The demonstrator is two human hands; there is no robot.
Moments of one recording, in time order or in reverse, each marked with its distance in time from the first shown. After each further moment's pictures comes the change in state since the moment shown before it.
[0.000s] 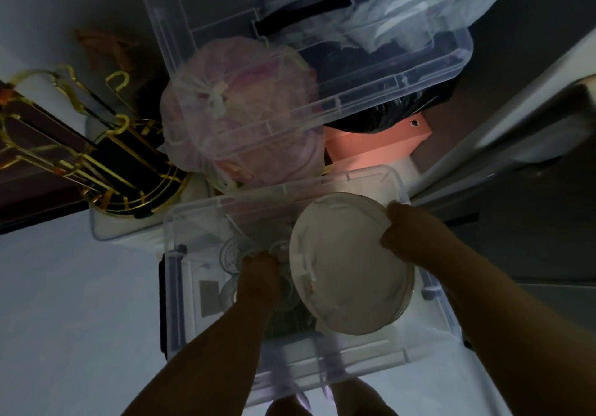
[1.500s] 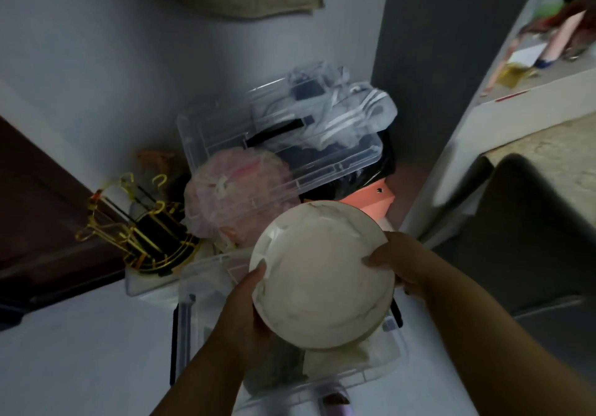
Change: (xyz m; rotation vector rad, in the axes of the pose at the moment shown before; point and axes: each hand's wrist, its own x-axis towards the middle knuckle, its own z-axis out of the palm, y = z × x) left_hand -0.155 0.084 -0.164 -1.914 -0.269 0.048; right_hand -0.094 0.031 -0.087 0.970 -0.151 -0.056
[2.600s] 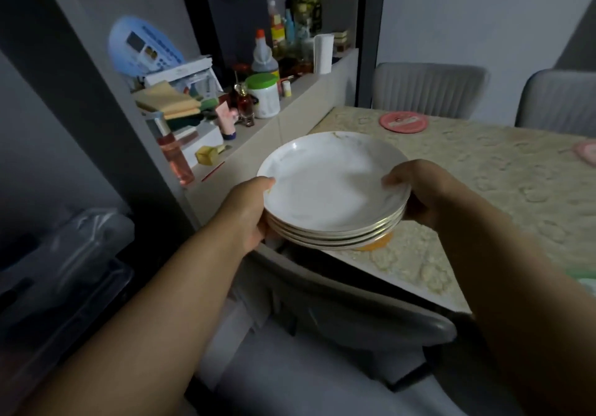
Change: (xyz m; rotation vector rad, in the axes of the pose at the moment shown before) left_hand 0.047 -0.097 0.444 0.814 -0.379 0.003; right_hand -0.212 0.069 -0.346 0.700 0.786 -0.238
